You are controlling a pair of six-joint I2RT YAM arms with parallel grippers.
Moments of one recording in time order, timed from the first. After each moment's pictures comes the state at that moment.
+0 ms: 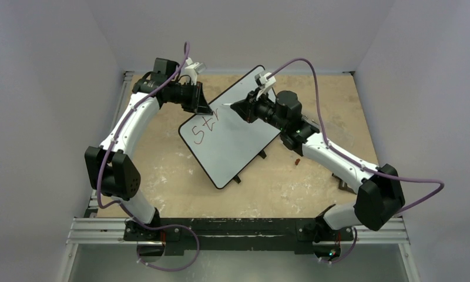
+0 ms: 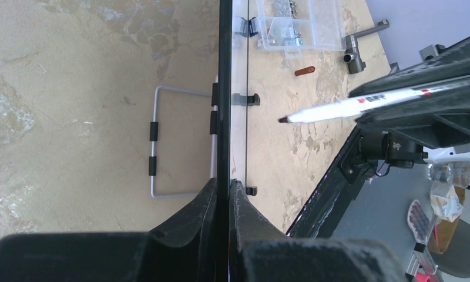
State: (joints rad) left arm -0.22 1.66 1.61 -0.80 0.76 -0.04; right arm 0.62 1.40 1.08 0.27 -0.24 0.27
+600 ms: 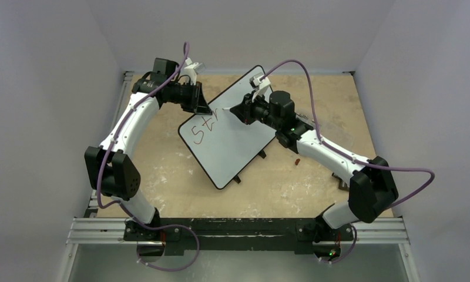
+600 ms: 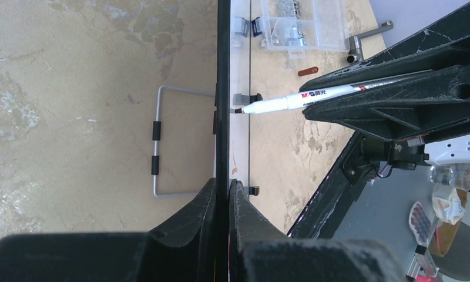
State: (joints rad) left arm -0.22 1.66 1.61 -0.81 0.75 -0.04; right arm 0.62 1.48 1.09 0.23 -0.22 0.25
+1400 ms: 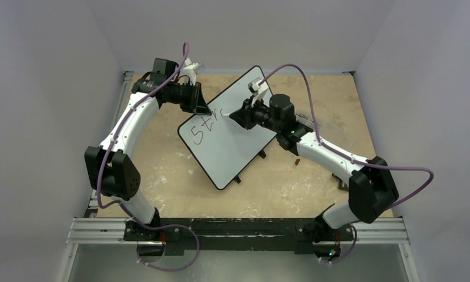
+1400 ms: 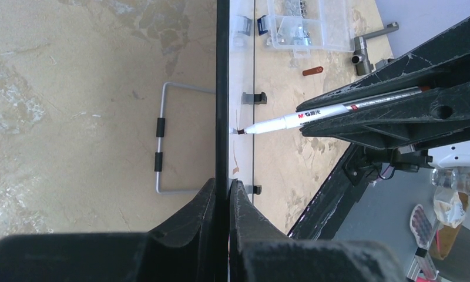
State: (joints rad) left arm -0.22 1.66 1.61 -0.82 0.74 -0.04; right arm 0.62 1.49 1.05 0.25 -0.30 0.23
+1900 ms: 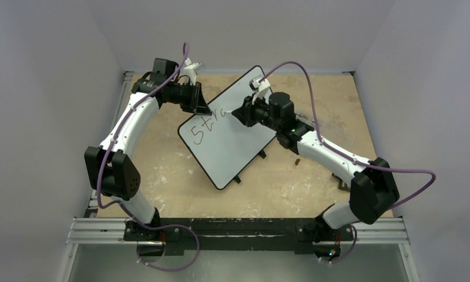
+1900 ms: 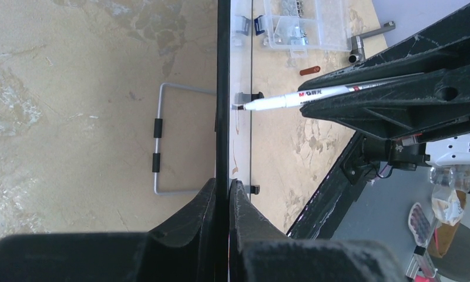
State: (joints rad) left arm -0.22 1.66 1.61 -0.82 0.74 -0.04; right arm 0.62 1.47 1.07 0.19 -0.21 0.23
